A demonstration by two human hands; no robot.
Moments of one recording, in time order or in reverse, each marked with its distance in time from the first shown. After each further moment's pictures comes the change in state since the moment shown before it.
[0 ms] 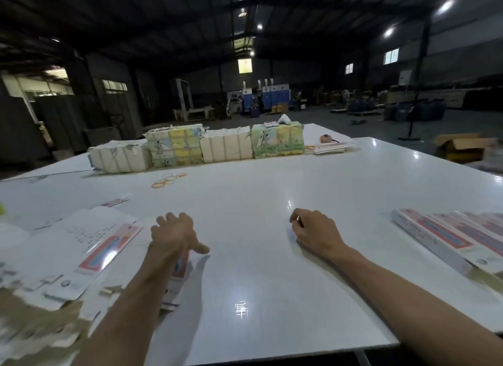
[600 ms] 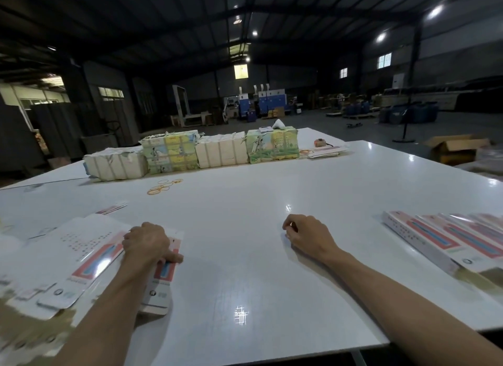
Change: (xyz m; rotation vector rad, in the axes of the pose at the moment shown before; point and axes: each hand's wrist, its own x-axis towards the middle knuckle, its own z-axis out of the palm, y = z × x) left_hand 0.009 -0.033 -0.002 0.036 0.048 -0.182; right_hand -0.001 0.002 -0.003 0.102 -0.027 -0.012
